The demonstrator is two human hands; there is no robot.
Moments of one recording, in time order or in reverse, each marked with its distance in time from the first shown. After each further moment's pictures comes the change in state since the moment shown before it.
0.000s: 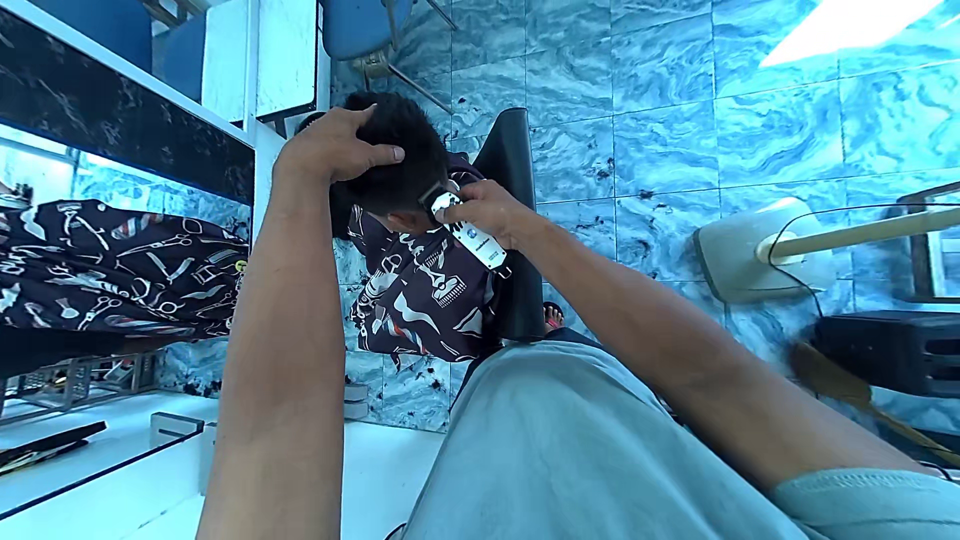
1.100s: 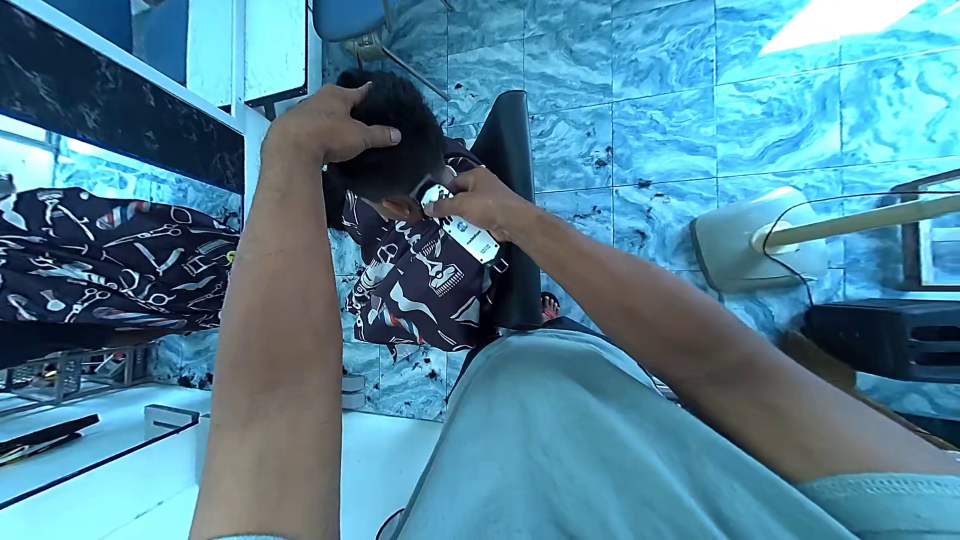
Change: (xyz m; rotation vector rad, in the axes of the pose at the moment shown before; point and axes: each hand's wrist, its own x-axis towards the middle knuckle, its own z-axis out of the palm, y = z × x) left_hand 0.002 0.003 -0.001 0.030 -0.016 -0.017; right_hand -0.007 -0.009 0.012 -0.067 0.031 -0.015
